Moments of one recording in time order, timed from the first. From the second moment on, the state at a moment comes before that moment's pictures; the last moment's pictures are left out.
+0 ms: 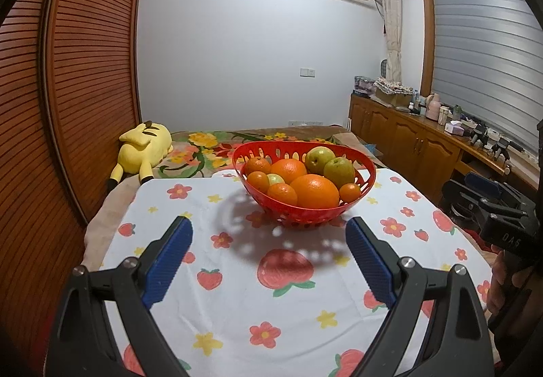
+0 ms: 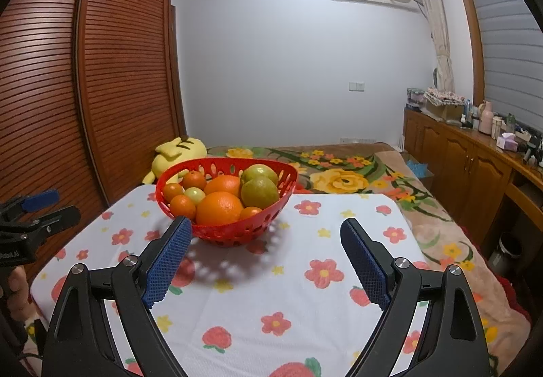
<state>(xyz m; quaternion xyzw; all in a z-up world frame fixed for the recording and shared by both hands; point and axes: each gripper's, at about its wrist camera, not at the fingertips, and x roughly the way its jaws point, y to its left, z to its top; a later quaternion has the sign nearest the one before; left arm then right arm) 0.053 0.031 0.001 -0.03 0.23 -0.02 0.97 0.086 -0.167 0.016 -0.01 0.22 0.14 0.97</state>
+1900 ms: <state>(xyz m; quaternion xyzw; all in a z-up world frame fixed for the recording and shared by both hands) 0.044 0.023 0.012 -0.02 0.22 -0.03 0.97 0.087 -0.165 0.018 -0.01 0.21 0.14 0.97</state>
